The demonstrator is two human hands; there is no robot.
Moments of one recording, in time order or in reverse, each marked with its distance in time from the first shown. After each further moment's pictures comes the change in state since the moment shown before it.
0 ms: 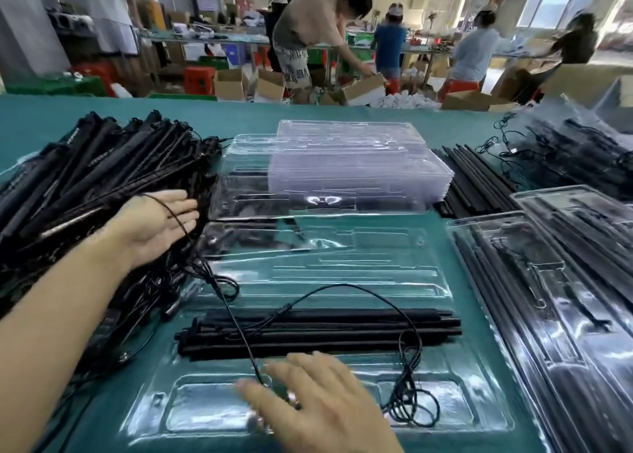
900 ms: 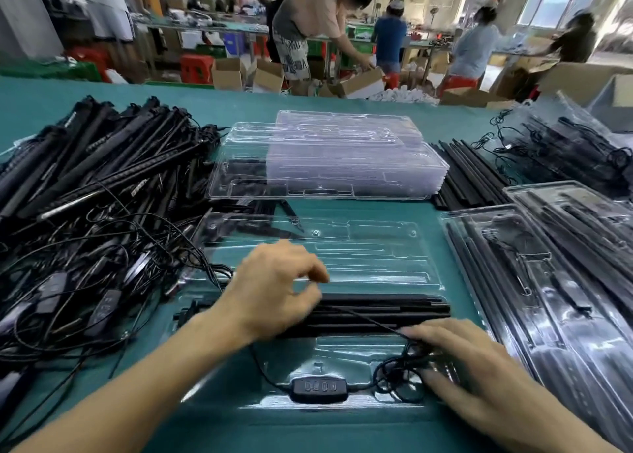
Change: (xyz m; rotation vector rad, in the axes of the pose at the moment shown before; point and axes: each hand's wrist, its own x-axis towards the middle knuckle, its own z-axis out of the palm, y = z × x) left_hand -0.122 -0.052 0.095 0.934 -0.417 0.948; right_hand -0.071 0.139 -0.037 0.185 -0.125 0.196
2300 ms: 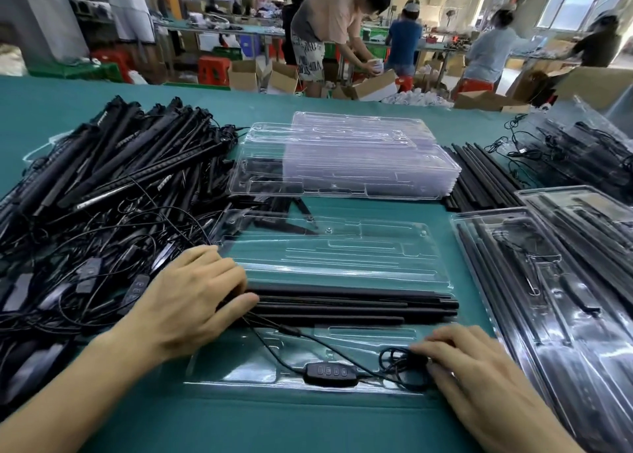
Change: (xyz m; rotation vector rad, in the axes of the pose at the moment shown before) left_hand -0.074 -0.061 -0.049 0.565 -0.046 0.069; right_hand -0.010 -0.028 0.012 -0.252 0.190 0.029
